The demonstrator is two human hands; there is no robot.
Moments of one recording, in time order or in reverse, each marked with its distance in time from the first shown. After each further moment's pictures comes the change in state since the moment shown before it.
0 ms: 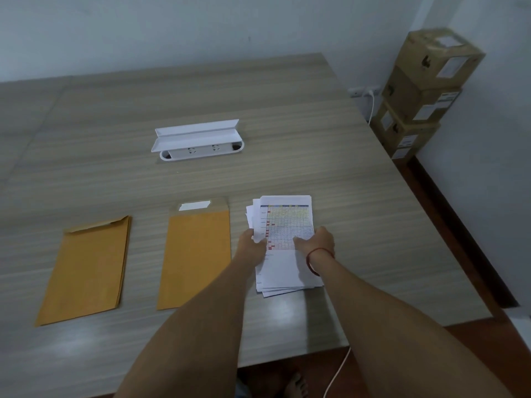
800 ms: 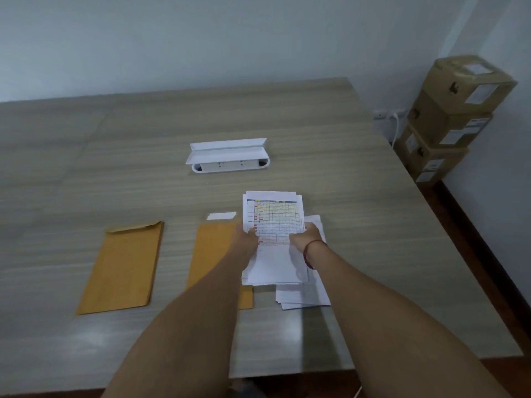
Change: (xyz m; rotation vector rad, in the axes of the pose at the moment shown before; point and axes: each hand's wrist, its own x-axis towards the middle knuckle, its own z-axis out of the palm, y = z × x) left_hand 0.005 0.027 -0.061 -0.143 0.118 0.031; right_hand -0.021 -0.067 0.012 0.298 -0.315 -0.155
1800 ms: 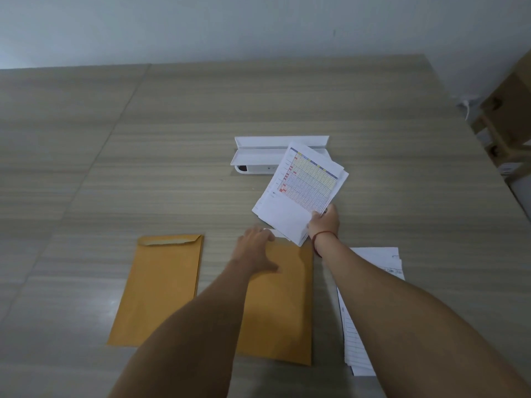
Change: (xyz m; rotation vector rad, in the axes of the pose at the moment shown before) left_hand 0.127 -0.012 -0.115 1.061 -0.190 0.311; right_hand 0.115 -0.072 0.141 0.132 0.232 -0.013
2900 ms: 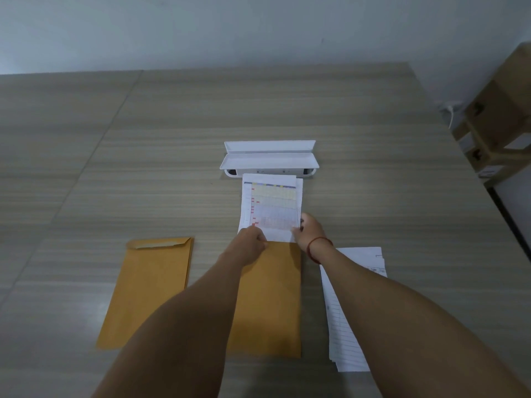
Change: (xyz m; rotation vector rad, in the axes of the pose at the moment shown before) left_hand 0.015 0.010 -0.005 -0.310 0.016 -0.039; right_hand -0.014 -0.002 -0.029 -0.434 -0.363 -0.169
